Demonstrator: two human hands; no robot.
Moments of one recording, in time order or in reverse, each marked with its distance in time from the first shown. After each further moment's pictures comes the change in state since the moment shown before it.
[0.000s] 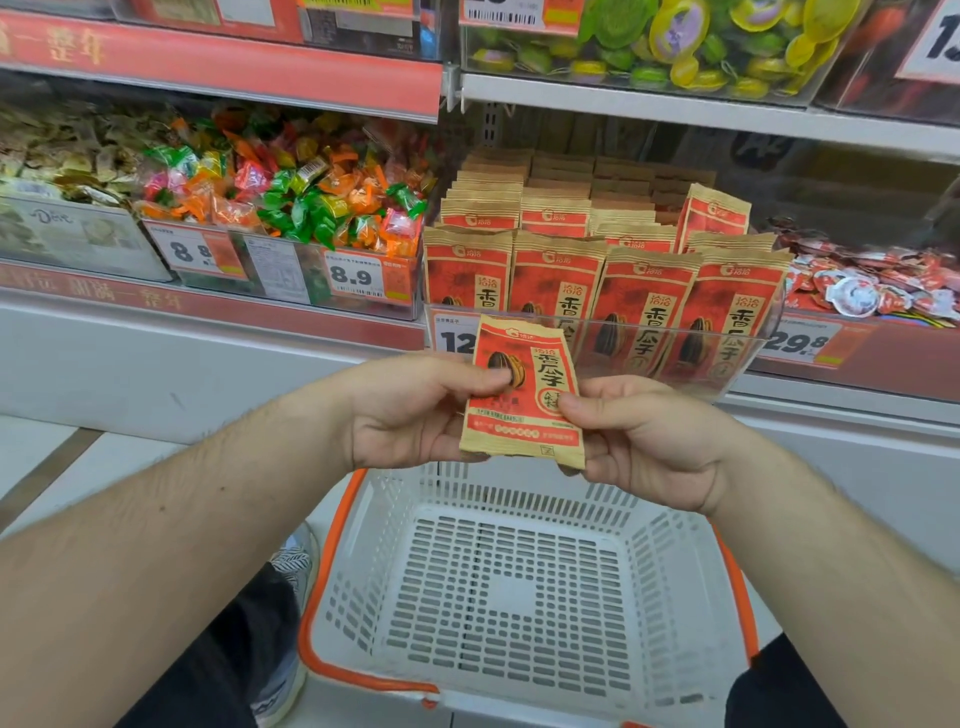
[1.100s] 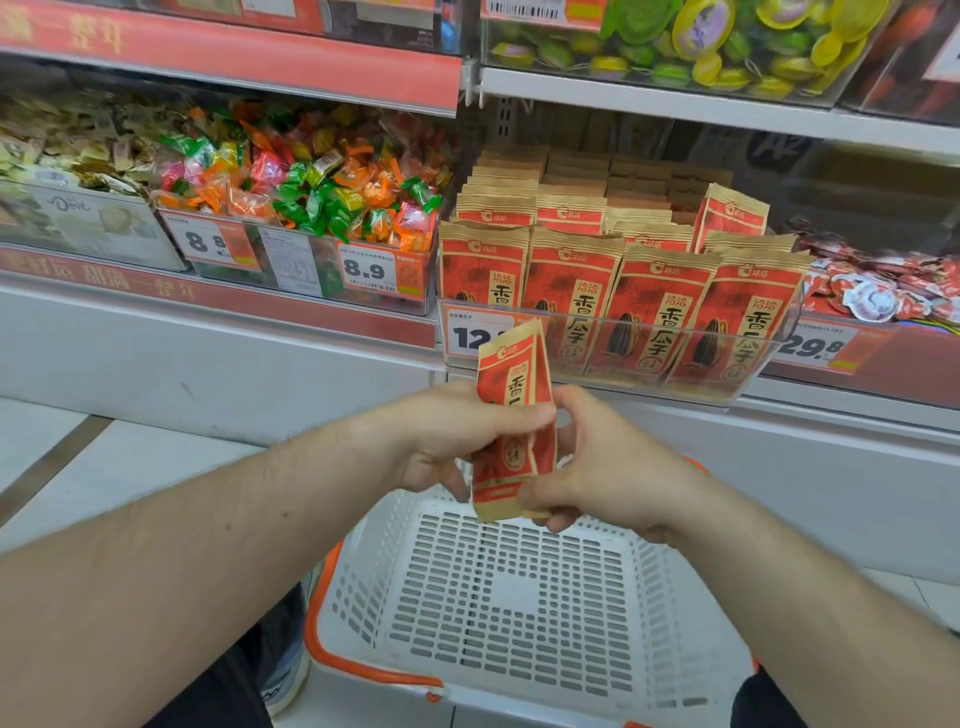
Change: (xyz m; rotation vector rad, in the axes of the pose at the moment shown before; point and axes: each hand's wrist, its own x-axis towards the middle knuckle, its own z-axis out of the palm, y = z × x) left_hand 0.013 -0.024 0.013 0.417 0.229 -0.018; right_hand 0.005 0.022 0.040 -0.632 0.225 -0.069
